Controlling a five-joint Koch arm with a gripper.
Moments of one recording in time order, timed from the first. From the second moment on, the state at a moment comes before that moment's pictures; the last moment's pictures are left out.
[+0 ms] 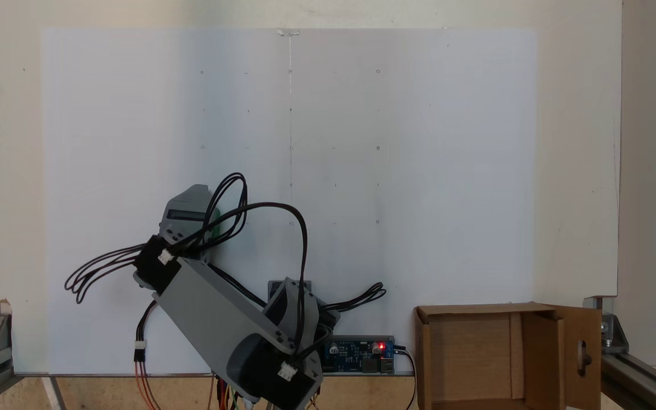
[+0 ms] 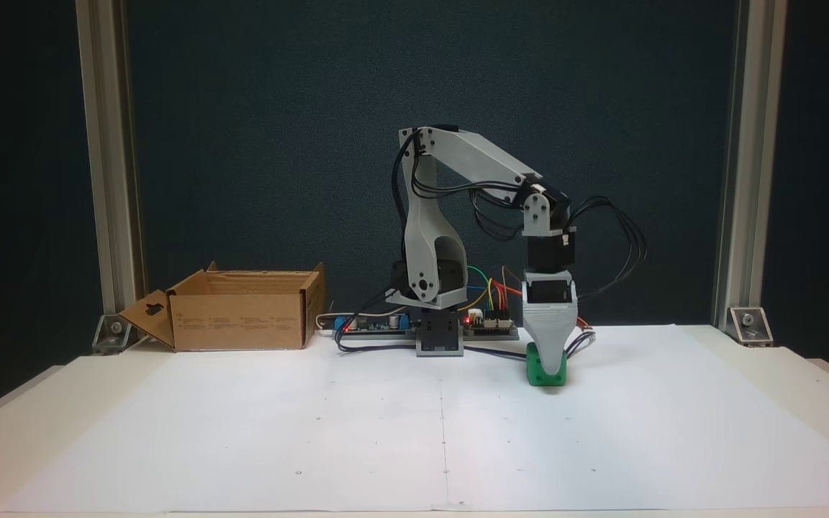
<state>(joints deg) -54.5 95.3 124.5 29.6 60.3</state>
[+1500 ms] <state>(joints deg) -49.5 106.6 116.0 43.9 60.3</state>
